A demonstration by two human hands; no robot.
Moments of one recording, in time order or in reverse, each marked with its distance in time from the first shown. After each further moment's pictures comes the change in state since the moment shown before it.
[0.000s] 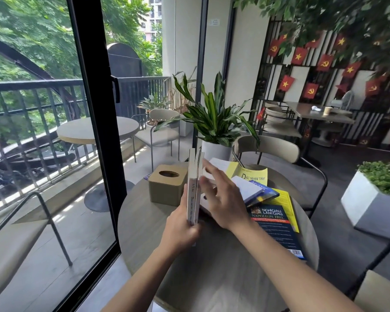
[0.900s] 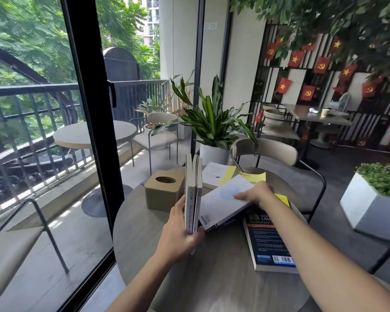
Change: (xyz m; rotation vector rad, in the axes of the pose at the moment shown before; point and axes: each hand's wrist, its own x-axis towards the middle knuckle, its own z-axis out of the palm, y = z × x) left_hand 0.001 -0.002 -0.001 -0.075 -0.005 0.008; right_hand 0.064 0.132 -0.042 -0.272 -0.179 1.017
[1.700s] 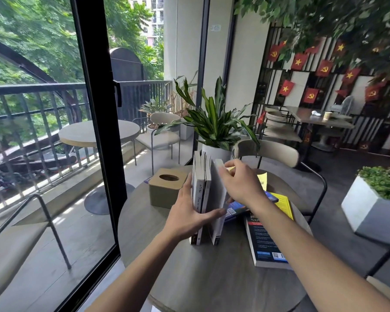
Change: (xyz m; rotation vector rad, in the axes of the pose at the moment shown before) left_hand 0.024 0.033 -0.014 -0.092 -0.014 -0.010; right_hand -0.123 -0.046 -0.017 0.186 0.165 -0.682
